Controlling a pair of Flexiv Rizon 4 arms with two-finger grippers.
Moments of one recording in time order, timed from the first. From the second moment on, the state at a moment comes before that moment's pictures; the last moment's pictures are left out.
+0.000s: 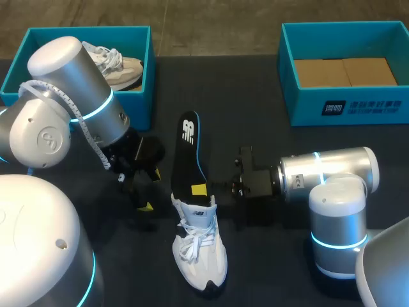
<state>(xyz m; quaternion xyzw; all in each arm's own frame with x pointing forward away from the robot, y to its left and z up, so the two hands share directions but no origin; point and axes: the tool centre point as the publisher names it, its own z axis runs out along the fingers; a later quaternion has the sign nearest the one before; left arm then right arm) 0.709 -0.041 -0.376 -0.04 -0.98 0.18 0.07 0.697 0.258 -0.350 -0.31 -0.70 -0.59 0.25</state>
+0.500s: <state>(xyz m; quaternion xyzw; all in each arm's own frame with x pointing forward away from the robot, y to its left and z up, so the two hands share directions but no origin) 0.709 -0.041 -0.376 -0.04 -0.98 0.18 0.07 0.707 0.258 -0.341 -0.31 -0.70 -0.60 0.23</state>
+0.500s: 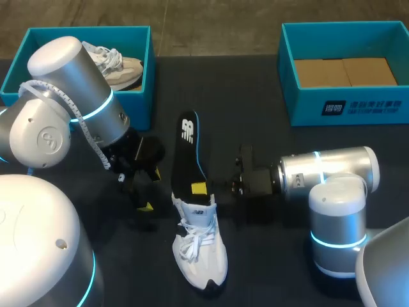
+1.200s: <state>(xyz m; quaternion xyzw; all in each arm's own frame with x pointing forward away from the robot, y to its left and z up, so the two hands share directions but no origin) 0.709 -0.041 -0.376 -0.04 -0.98 0.18 0.07 0.711 0.262 -0.327 -0.30 -0.70 -0.61 0.22</state>
